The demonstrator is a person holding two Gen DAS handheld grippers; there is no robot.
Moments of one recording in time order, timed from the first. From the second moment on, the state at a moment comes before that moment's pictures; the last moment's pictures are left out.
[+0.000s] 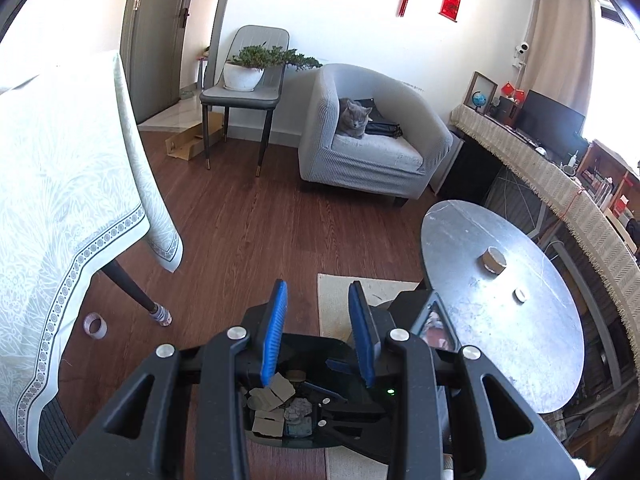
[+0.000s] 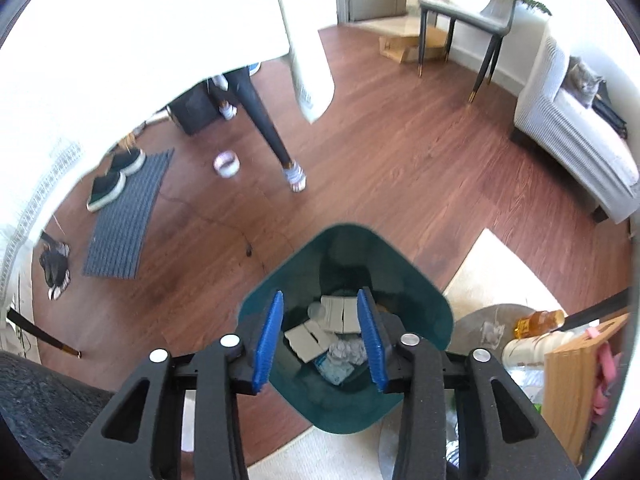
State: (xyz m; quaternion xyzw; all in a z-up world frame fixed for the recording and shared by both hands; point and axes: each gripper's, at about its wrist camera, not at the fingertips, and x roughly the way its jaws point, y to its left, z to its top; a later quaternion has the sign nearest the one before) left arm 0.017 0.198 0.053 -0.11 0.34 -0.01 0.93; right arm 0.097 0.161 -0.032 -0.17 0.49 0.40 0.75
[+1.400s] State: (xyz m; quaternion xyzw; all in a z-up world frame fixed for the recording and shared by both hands) left arm 0.108 0.005 0.037 -0.04 0.35 -0.13 0.93; right arm 0.144 -0.112 0.065 -0.03 0.39 0.24 0.89
